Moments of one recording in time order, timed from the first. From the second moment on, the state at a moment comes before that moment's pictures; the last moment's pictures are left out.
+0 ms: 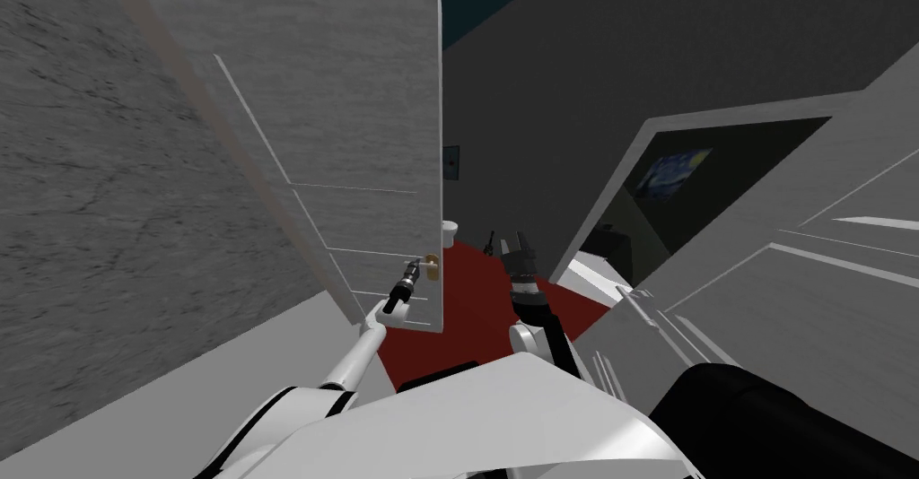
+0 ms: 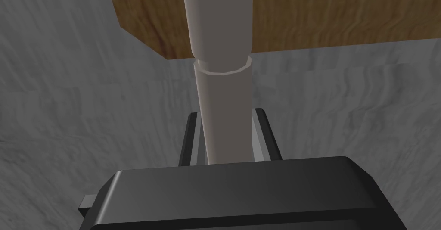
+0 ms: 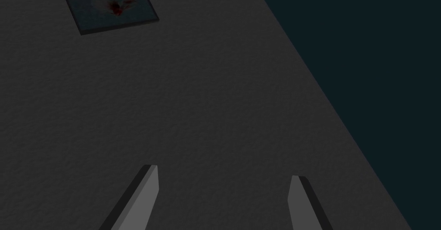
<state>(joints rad) -0.45 0.07 -0.10 -0.73 -0.07 -0.44 0.19</state>
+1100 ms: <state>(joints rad) -0.44 0.09 0.00 -0.72 -0.04 -0.43 0.14</state>
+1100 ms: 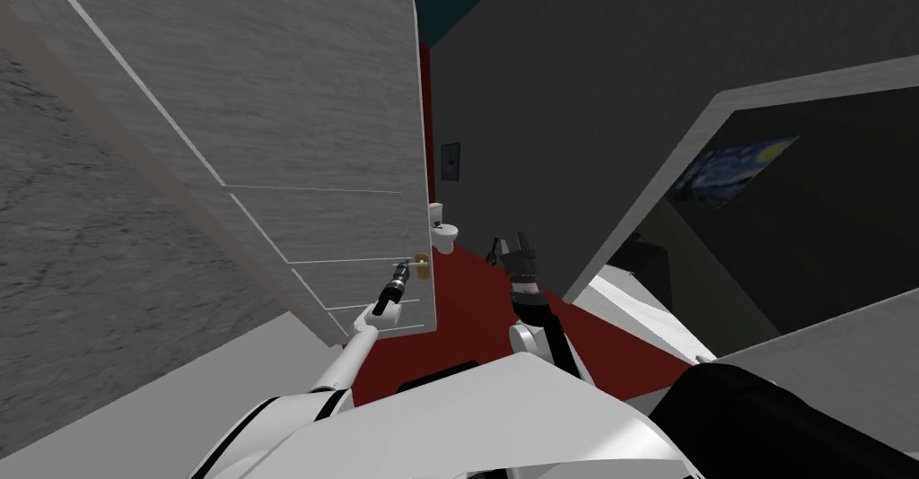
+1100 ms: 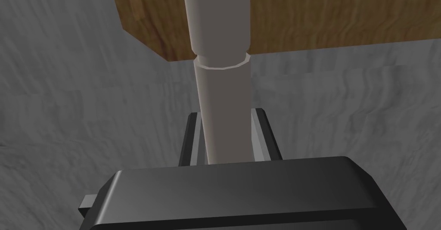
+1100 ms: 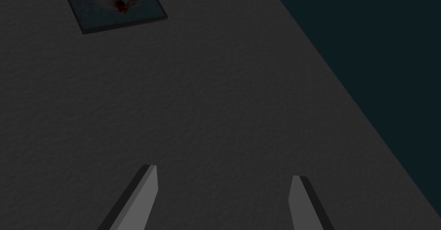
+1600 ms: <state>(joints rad) -0.44 0.11 0.07 -0.69 -0.02 -0.44 0.12</state>
